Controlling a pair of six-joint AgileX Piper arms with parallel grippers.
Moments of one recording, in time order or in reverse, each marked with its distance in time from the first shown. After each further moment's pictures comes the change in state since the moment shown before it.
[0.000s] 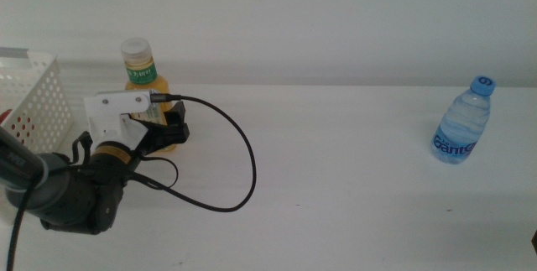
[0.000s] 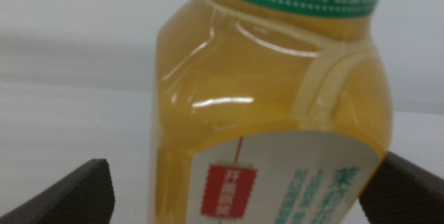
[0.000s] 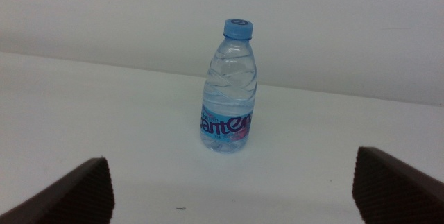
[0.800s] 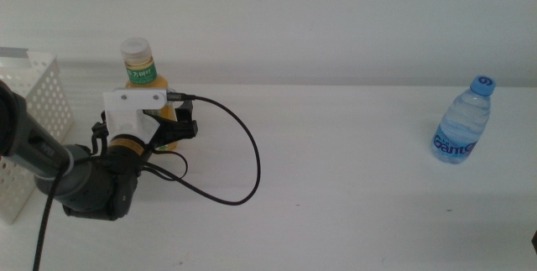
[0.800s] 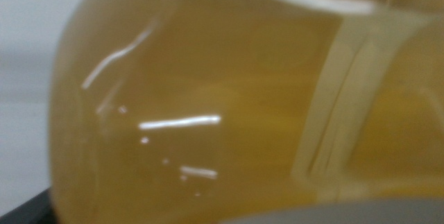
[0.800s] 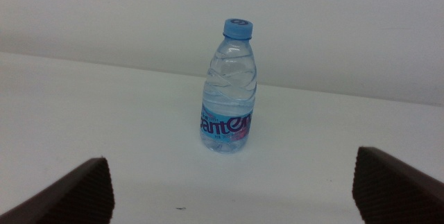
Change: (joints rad) left arm 0.000 0.126 -0.138 -0.004 0.000 0.069; right arm 0.000 0.000 0.000 0.000 0.000 0.000
